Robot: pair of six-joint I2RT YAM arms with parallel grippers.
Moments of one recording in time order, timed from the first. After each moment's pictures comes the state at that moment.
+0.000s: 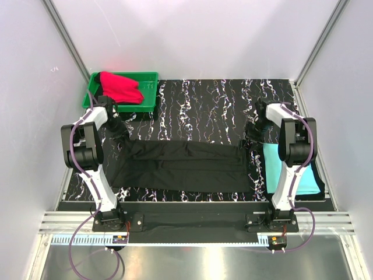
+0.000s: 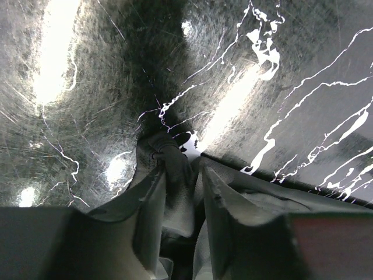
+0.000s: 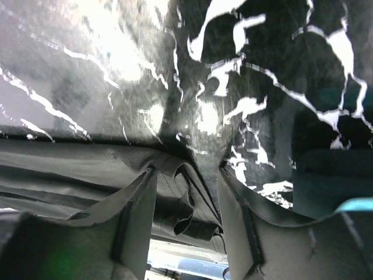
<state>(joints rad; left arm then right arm) 0.15 1.96 1.38 -0.75 0.15 -0.41 0.03 2.06 1.45 -0.97 -0.24 0.33</state>
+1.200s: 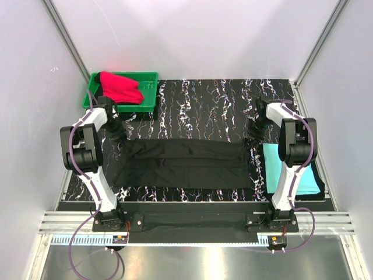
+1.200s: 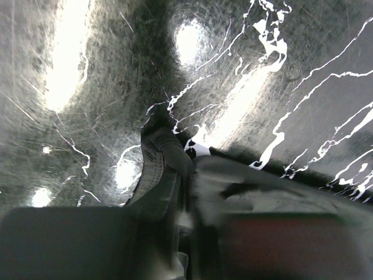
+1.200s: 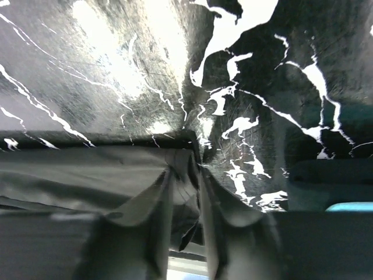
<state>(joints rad) 0.15 1.93 1.35 -0.74 0.12 -0.37 0.03 2.05 1.46 -0.91 -0.20 0.37</state>
